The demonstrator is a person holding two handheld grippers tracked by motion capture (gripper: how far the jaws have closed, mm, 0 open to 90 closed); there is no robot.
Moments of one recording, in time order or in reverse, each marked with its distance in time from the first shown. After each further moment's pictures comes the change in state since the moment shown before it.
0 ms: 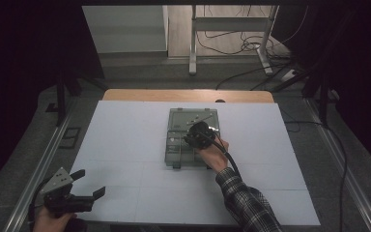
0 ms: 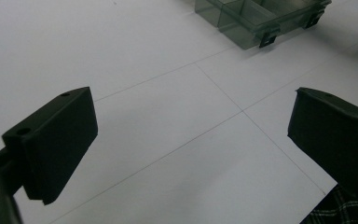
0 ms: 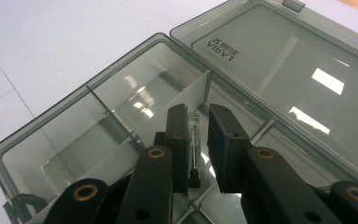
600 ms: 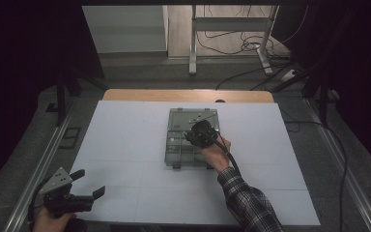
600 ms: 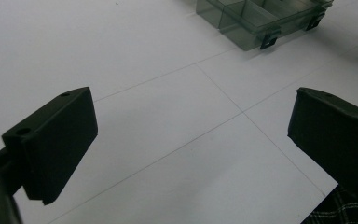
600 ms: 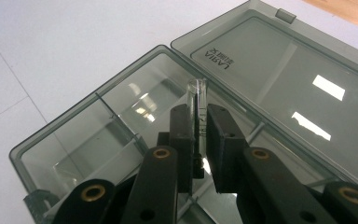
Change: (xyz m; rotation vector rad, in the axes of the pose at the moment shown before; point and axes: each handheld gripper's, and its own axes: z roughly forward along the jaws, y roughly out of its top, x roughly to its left) left arm 0.001 0.000 -0.001 -0.004 0.001 -0.011; right arm -0.002 0.003 -0.010 -0.030 0.008 0.008
